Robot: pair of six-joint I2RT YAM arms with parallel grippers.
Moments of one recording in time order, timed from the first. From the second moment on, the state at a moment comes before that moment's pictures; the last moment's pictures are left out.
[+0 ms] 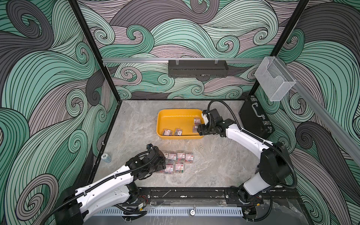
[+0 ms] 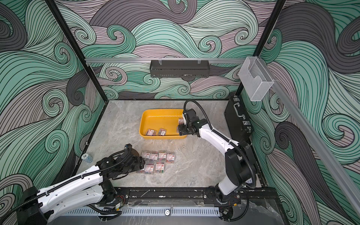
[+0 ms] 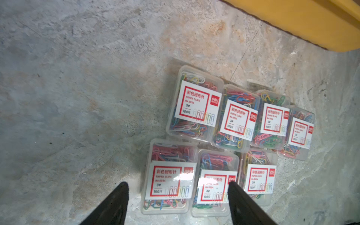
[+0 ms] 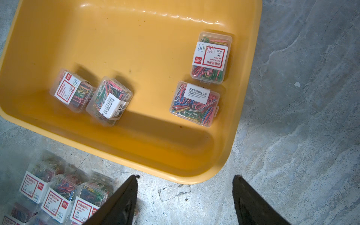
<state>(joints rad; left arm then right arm) -0.83 0.84 0.48 -0.72 -0.18 -1.02 0.51 1.60 1.19 -0.57 -0.01 0.24</state>
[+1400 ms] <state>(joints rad) -0.77 1.01 0.67 -0.63 -0.15 -0.81 0.51 1.74 1.38 -0.62 0.07 0.23</state>
